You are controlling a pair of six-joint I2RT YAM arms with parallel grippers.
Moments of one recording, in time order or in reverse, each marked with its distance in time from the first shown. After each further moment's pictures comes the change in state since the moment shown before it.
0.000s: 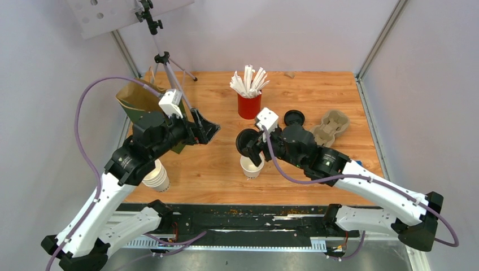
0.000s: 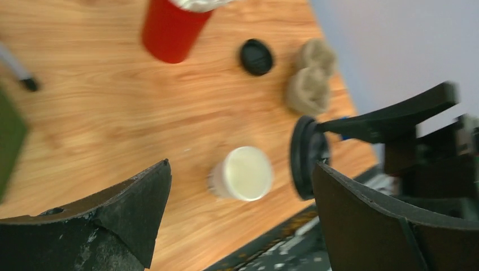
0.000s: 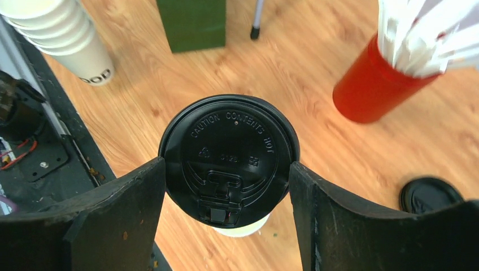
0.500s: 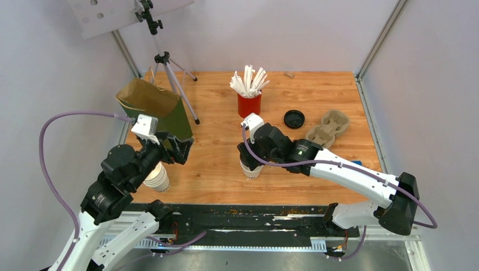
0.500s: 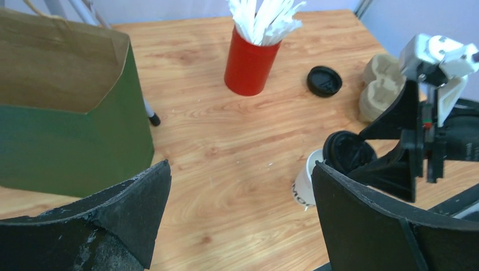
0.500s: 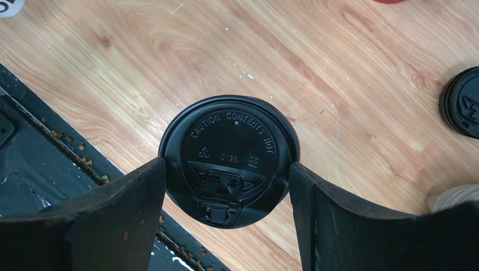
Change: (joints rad) left arm 0.001 -0.325 -0.116 -0.107 -0.227 0.371; right arm 0.000 0.252 0.105 -0.291 0.116 0.207
